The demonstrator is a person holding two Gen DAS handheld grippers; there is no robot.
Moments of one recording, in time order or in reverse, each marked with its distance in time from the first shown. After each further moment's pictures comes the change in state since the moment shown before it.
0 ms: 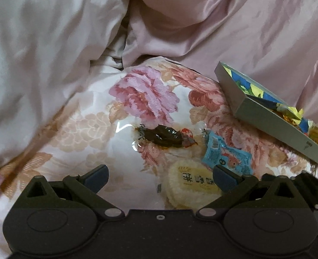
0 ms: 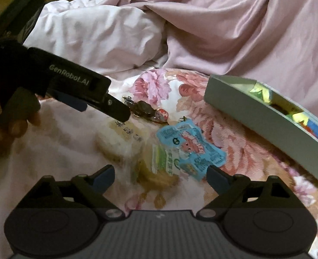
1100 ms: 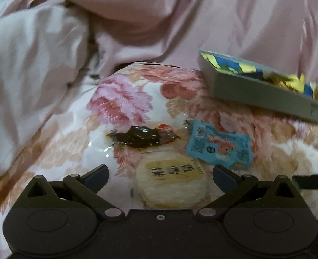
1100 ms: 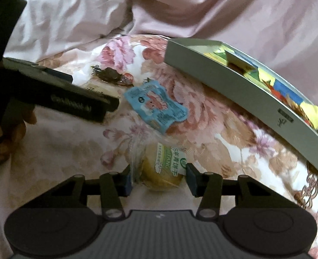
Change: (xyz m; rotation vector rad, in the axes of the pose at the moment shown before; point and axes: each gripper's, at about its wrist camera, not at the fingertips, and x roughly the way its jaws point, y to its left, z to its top) left arm 0.019 -0.057 -0.022 0.267 -0.056 0.119; right arm -0.027 -0.014 -0.009 0.098 0.210 -0.156
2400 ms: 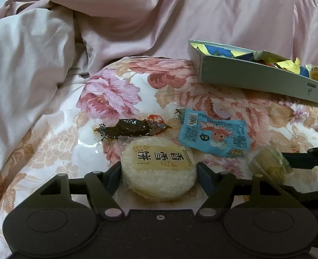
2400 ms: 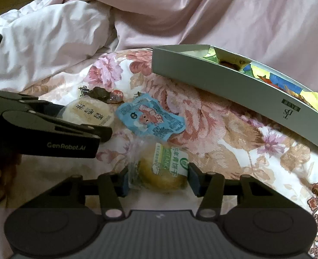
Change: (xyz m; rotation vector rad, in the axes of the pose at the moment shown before) left arm 0.007 -0.011 -0.007 0.058 0.023 -0.006; right arm 0.017 -0.004 -0.001 0.125 -0.102 0.009
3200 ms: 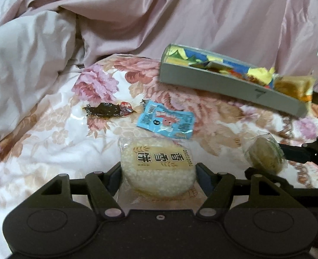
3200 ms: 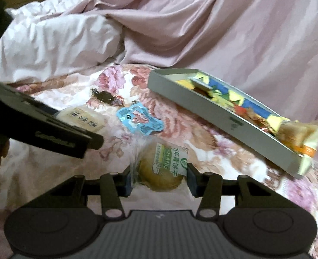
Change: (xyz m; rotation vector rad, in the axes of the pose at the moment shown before) left arm -0.090 -0.039 -0.014 -0.119 0.033 -0.069; right arm -0.102 -0.012 -0.020 -0.131 -0.068 -0.070
